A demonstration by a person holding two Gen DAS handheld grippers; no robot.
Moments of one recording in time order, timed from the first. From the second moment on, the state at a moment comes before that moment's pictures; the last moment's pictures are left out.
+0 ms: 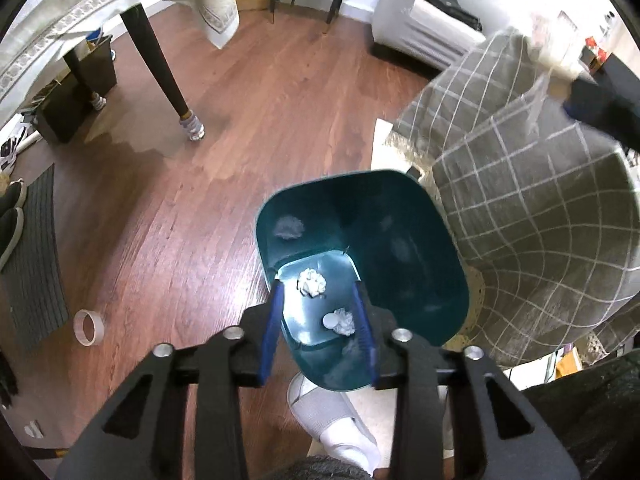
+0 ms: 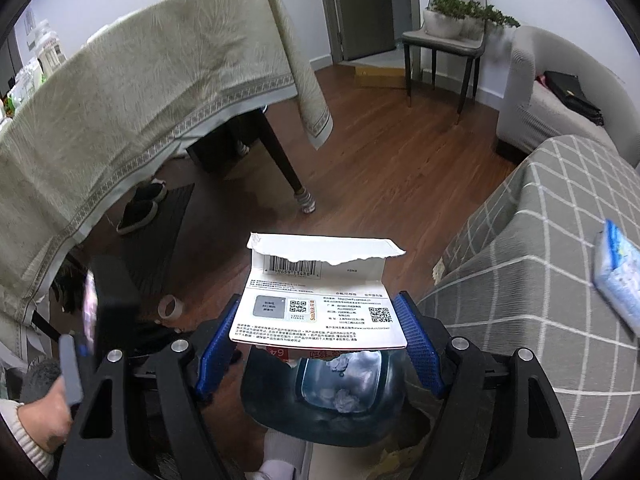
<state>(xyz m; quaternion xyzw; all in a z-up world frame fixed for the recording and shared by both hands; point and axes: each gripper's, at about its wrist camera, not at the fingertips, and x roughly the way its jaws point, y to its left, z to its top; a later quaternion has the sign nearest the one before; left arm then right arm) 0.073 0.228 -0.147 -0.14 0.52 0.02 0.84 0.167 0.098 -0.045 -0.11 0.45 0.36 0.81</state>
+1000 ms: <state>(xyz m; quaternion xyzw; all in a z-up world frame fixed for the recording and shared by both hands) 0.049 0.232 -0.023 -0.17 0.34 0.01 0.92 0.156 0.115 -0.160 -0.23 0.55 0.32 0.74</state>
